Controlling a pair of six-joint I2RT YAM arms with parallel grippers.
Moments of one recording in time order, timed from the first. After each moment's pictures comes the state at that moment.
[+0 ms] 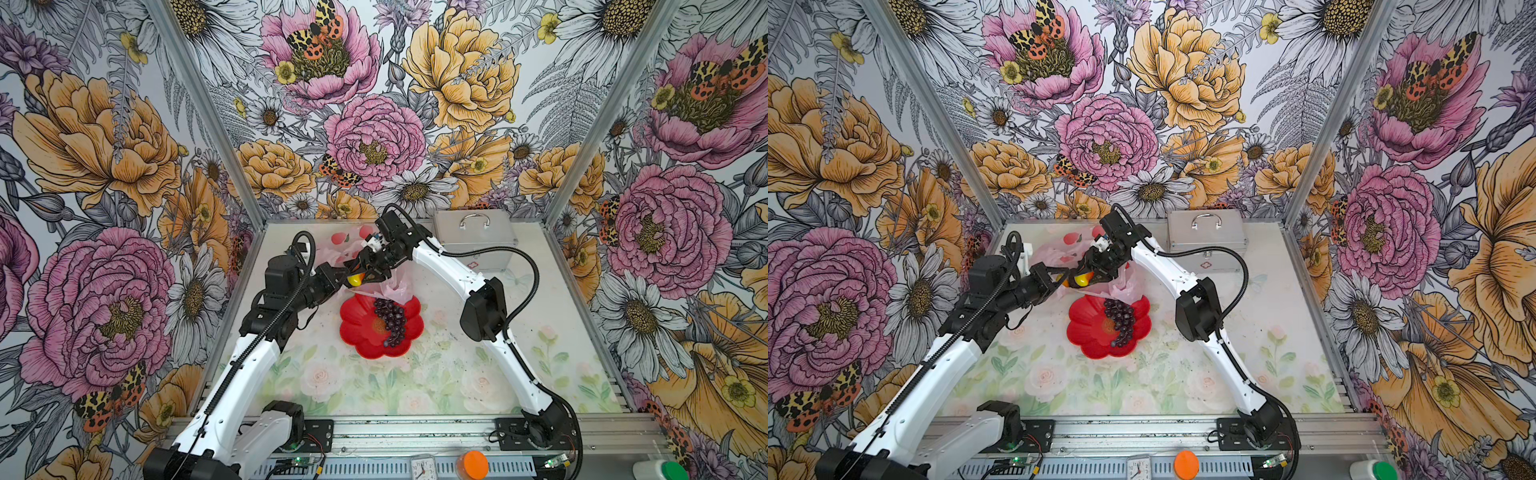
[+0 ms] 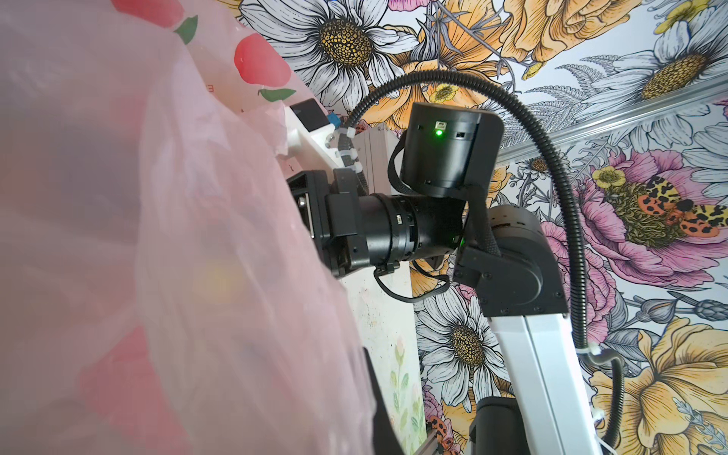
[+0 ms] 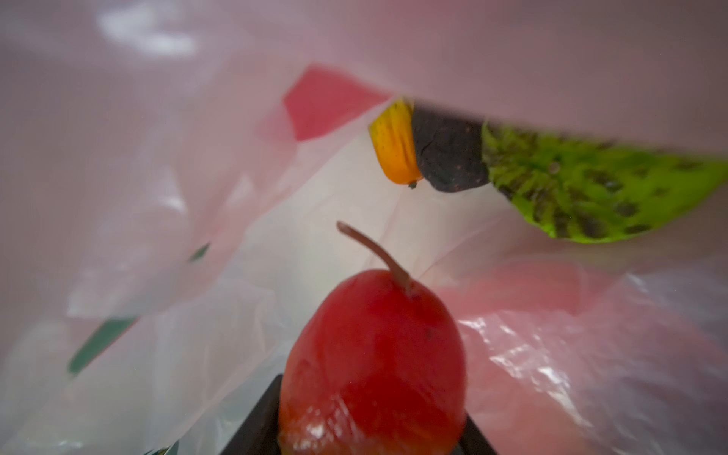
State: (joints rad) left arm -0.18 0.98 0.84 -0.26 0.46 -0.89; right arm 0.65 2.58 2.60 -1.03 -0.79 0.79
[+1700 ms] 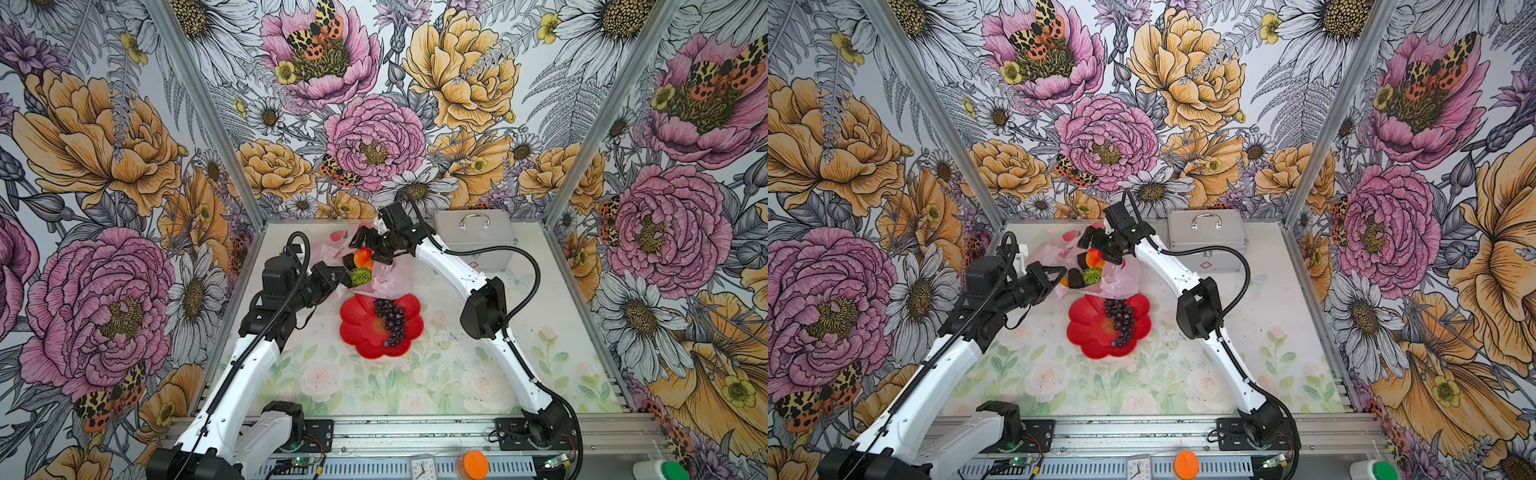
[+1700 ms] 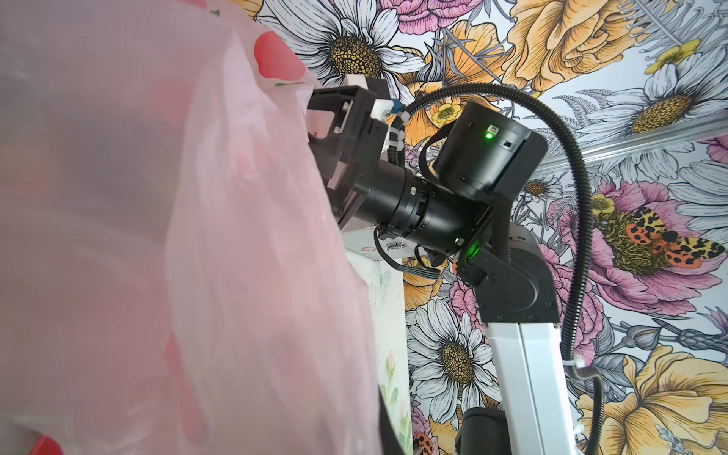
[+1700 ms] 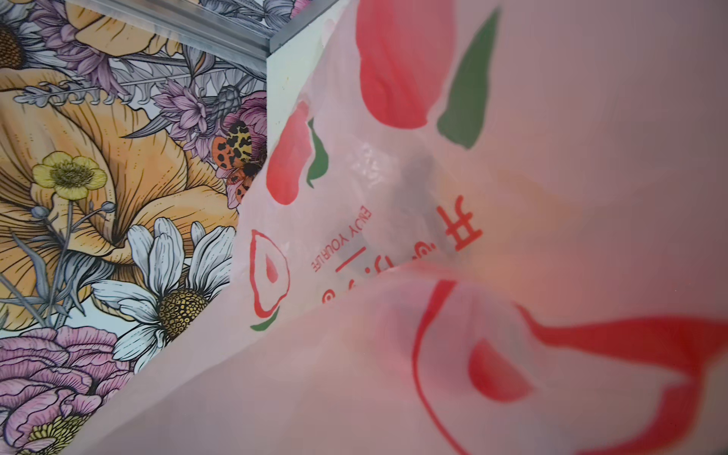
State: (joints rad) left arm -0.14 0.98 0.82 -0.22 0.47 -0.95; right arm 0.63 2.60 2.64 -0.80 -0.47 0.88
